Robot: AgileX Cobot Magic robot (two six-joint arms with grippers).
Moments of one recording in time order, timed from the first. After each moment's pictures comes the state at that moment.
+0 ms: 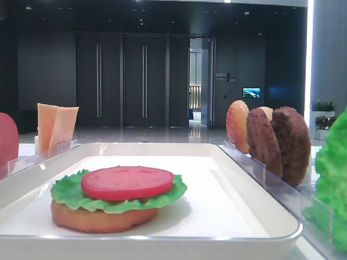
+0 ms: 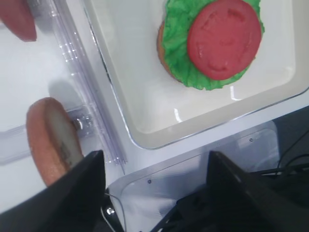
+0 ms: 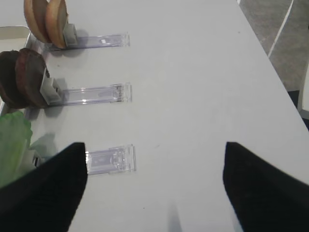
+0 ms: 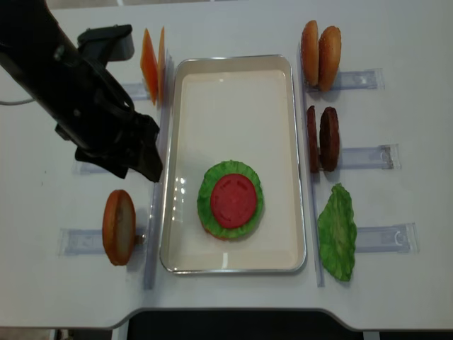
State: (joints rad) left arm -0.38 1.41 -1.12 -0.21 1.22 -0.08; right arm -0.04 -0.01 -0.51 0.02 1.13 -0.01
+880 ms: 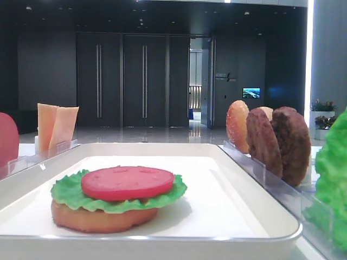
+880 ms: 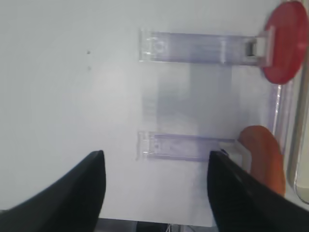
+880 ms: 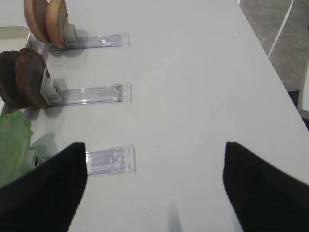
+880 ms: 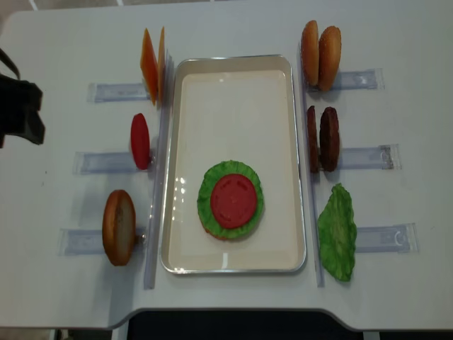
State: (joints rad) left arm 0.10 1.29 -1.13 0.05 1.22 0.00; right arm -0.04 -0.01 -0.51 0.02 1.13 -0.01
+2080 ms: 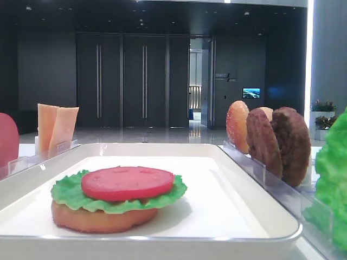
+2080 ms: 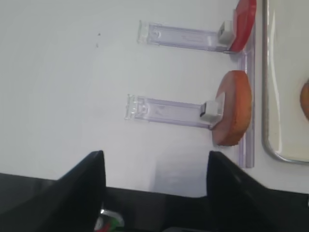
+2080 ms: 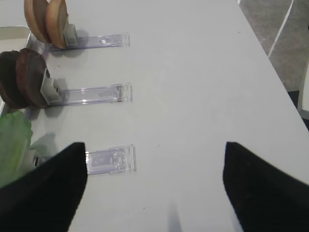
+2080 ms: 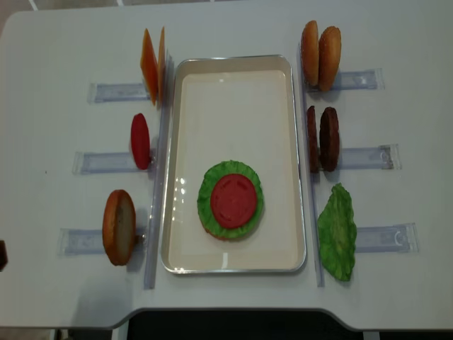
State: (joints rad) left arm 0.18 0.39 -0.69 -0.04 1.25 0.02; right arm -0.04 -0.01 -0.51 0.02 1.13 -0.01
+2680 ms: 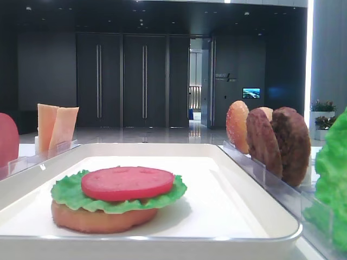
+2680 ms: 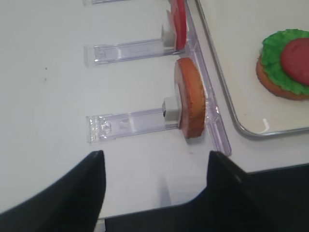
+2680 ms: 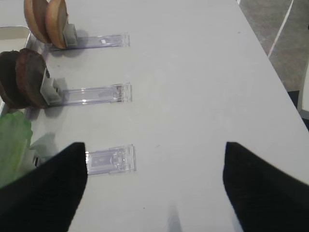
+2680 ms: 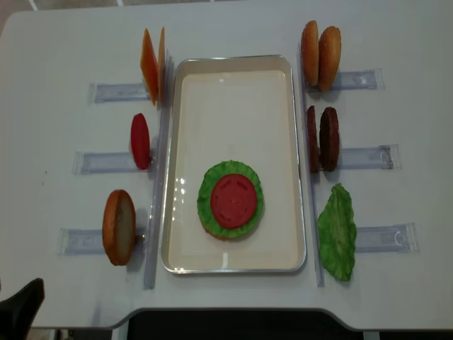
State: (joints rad) left arm 0.11 0.12 -0.51 -0.16 1.19 0.23; right arm -0.04 -0.01 -0.51 0.02 1.13 -0.01
